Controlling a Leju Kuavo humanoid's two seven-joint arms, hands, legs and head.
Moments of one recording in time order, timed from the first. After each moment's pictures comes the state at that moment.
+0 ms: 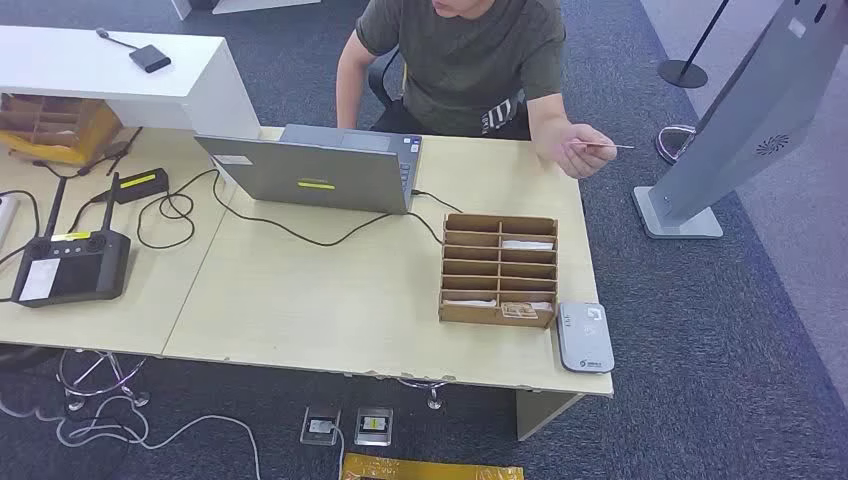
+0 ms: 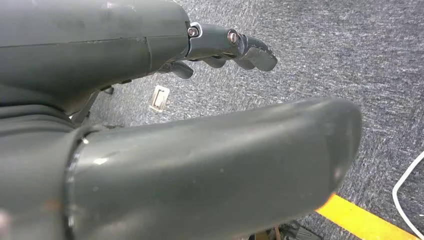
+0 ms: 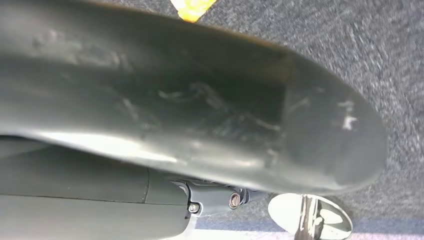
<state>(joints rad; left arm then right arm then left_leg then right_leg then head) -0.09 -0.01 -0.89 -0.22 1.05 0.61 -0.06 -0.17 0.11 -1.44 -0.14 1.28 -0.70 -0.11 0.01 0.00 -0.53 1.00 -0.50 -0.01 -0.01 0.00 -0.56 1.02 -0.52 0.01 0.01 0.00</state>
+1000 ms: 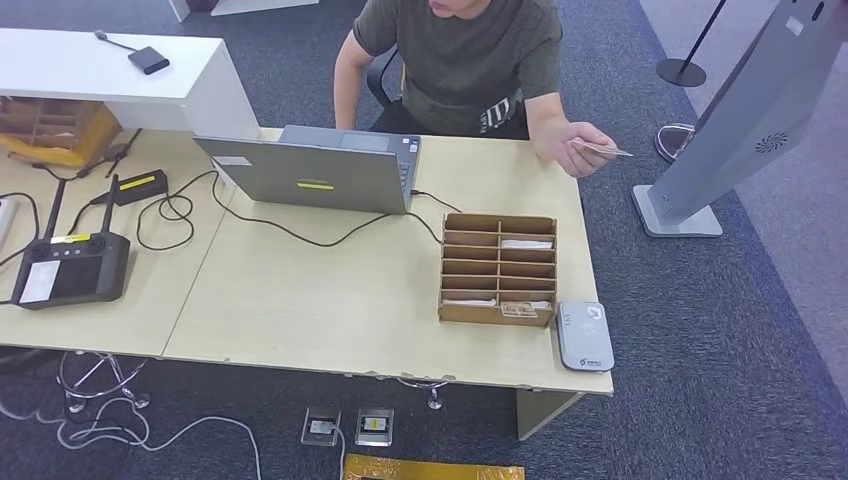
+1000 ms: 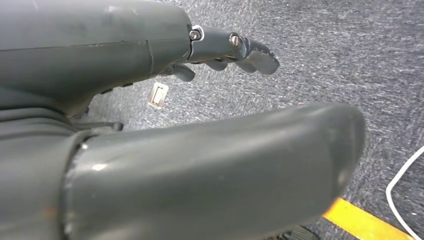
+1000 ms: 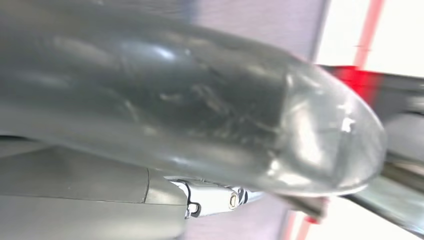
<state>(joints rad) -0.10 0.00 -0.91 -0.22 1.10 0.59 -0.07 0.00 -0.16 -1.24 -1.27 0.38 -0.70 0.07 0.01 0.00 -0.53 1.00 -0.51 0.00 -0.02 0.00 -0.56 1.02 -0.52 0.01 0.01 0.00</state>
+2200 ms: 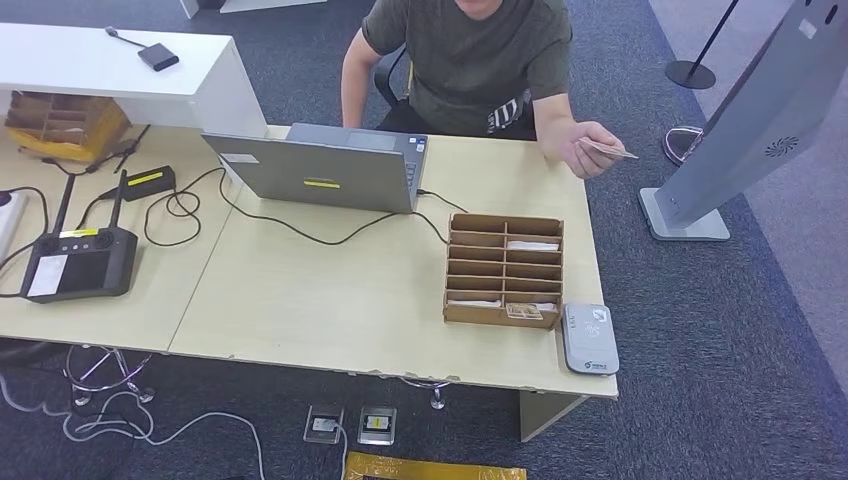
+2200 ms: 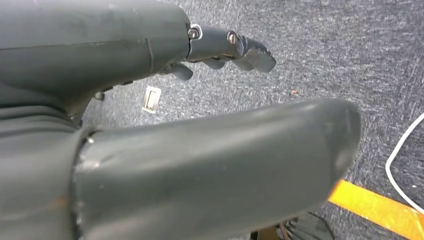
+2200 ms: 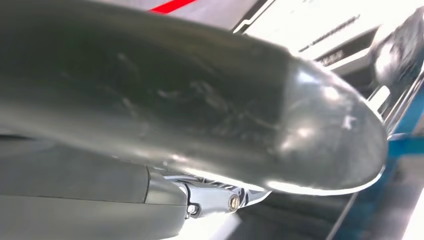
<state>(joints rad) -0.10 0.00 -0.96 -0.22 1.06 0.52 -0.08 0.00 -0.79 -0.51 -2.35 0.73 0.00 0.68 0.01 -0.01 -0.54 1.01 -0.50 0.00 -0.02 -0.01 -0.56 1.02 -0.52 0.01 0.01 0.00</state>
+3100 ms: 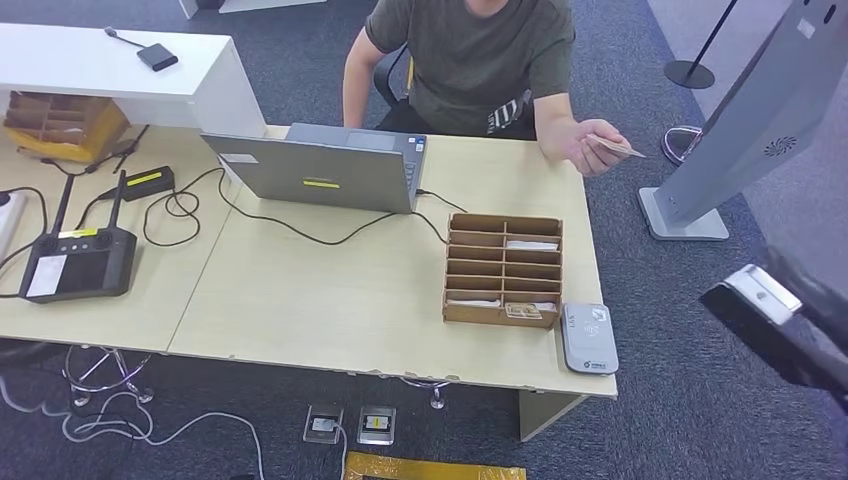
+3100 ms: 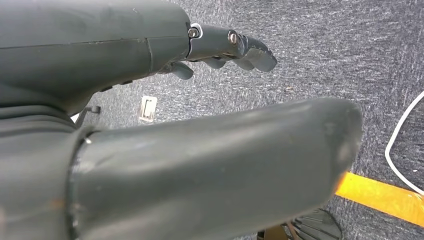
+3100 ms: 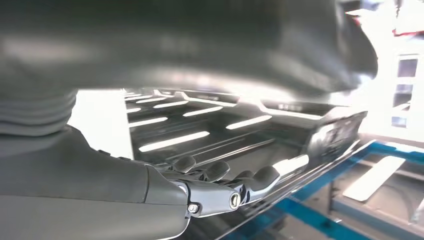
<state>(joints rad) -0.10 0.00 -1.01 -0.22 1.03 0.50 -0.07 -0.31 -0.82 0.11 -2.35 1.01 0.45 0.68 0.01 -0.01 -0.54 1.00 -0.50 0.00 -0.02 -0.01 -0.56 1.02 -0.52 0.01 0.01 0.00</state>
